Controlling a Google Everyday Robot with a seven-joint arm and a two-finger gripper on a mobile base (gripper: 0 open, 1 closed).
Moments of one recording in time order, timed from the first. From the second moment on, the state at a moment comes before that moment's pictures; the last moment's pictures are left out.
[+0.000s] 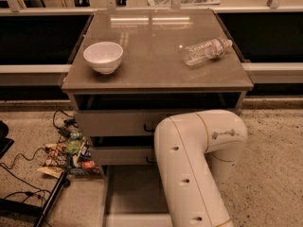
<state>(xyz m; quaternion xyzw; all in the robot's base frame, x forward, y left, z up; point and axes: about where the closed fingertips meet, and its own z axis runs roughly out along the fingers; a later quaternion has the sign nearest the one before) 0.336 -0.204 0.194 0.58 -0.81 -0.07 0.08</state>
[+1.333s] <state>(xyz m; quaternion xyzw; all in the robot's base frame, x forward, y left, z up) 0.321 -0.203 0.193 0.57 -0.81 -0.07 0.09</state>
